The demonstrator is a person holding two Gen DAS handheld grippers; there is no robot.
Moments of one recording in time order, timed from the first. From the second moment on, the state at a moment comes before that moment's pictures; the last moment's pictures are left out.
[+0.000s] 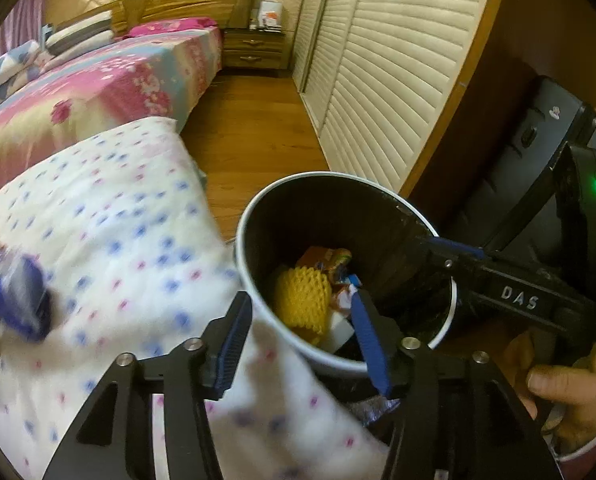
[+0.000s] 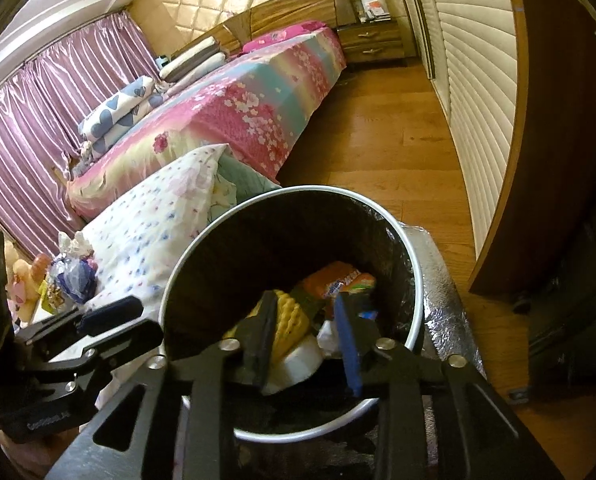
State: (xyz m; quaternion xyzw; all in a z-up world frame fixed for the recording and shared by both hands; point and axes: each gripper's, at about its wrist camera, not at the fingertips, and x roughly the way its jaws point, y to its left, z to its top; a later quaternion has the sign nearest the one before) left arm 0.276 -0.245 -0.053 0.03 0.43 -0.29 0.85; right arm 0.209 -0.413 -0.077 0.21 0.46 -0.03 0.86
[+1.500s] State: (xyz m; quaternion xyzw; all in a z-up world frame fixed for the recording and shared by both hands) left arm 0.217 0.007 -0.050 -0.10 0.42 -0.07 0.90; right arm 0.236 -0.215 -0.064 0.17 0.46 0.15 0.86
